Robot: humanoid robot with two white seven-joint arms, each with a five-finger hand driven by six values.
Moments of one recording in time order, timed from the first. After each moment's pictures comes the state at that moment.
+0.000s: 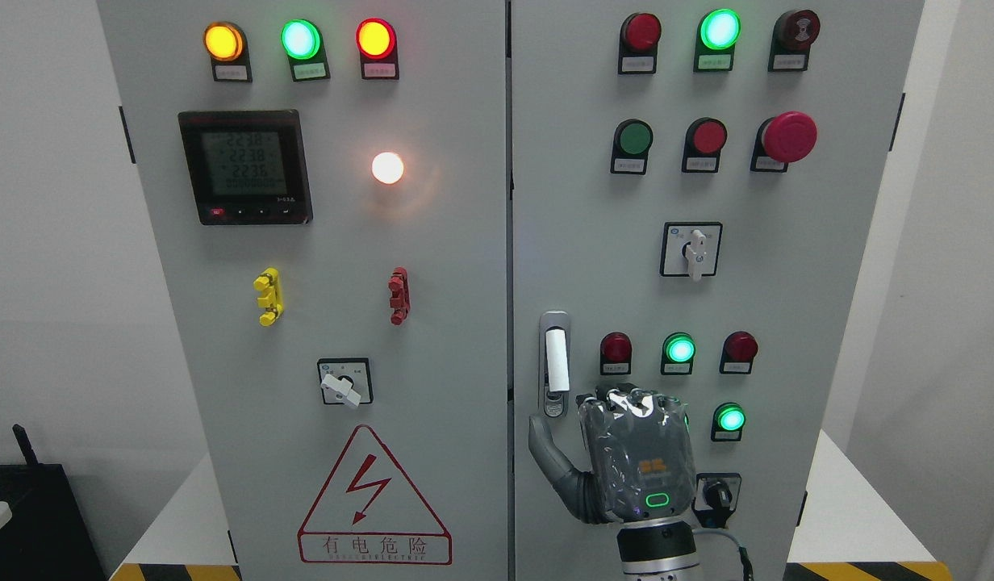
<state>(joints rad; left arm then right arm) -0.05 -0.04 0.00 0.00 0.12 -0.12 -0.14 -0.43 0.14 0.25 -1.65 1.58 0.14 -0.26</state>
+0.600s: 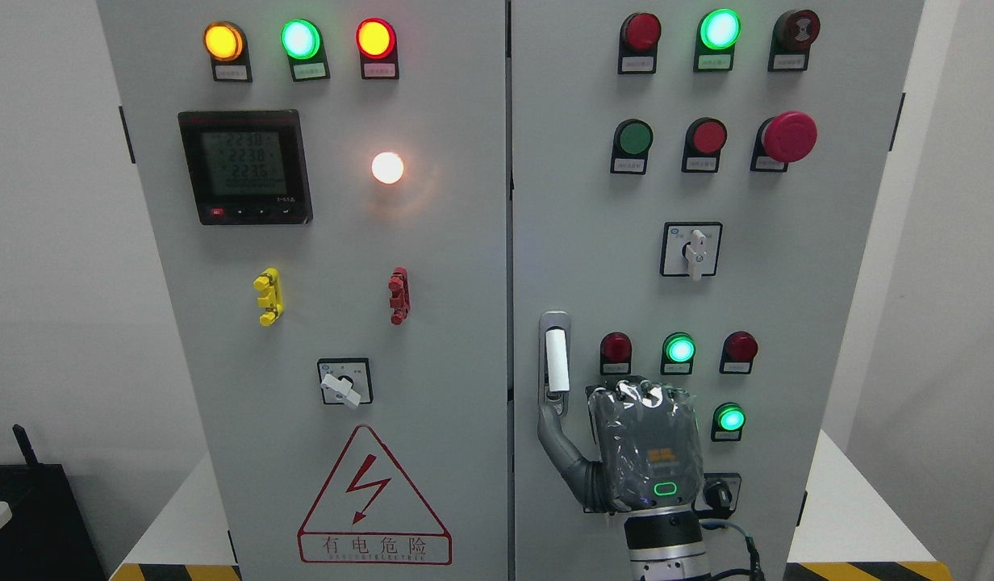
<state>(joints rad) -0.05 -0.04 0.00 0.00 0.12 -0.12 -0.14 -0.45 0.14 0.23 -1.64 1.57 0.14 -0.26</state>
